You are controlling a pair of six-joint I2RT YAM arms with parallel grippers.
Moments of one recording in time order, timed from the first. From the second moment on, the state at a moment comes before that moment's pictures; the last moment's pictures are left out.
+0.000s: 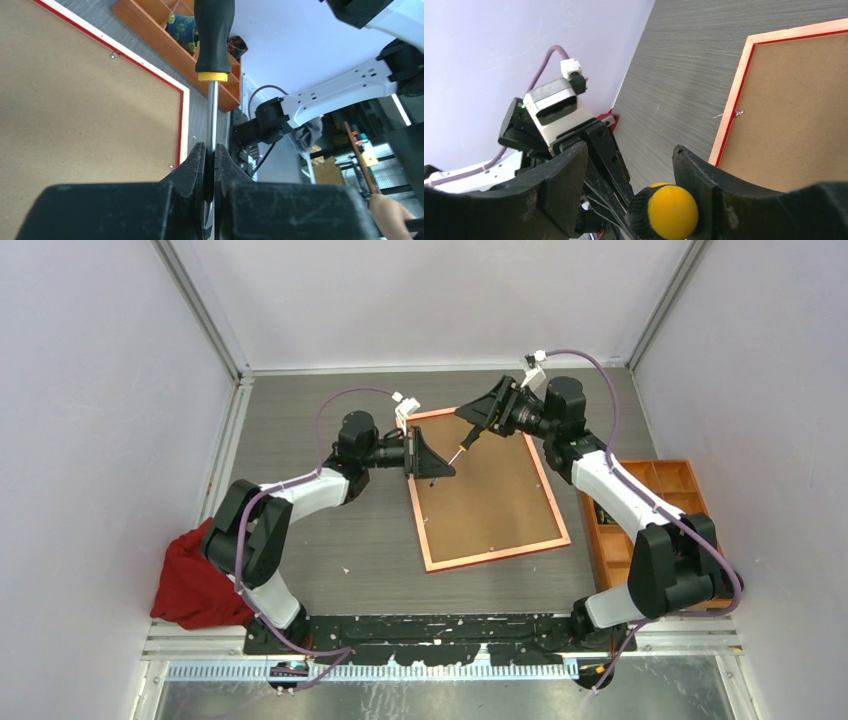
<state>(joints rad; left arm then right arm) -0.48 1.68 0.93 0.69 1.00 -0.76 0.28 1.44 1.05 0.25 -0.66 0.84</state>
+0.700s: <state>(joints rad) -0.32 1.68 1.03 0.28 0.75 -0.58 0.33 1.50 1.32 -0.19 -0.46 0.57</state>
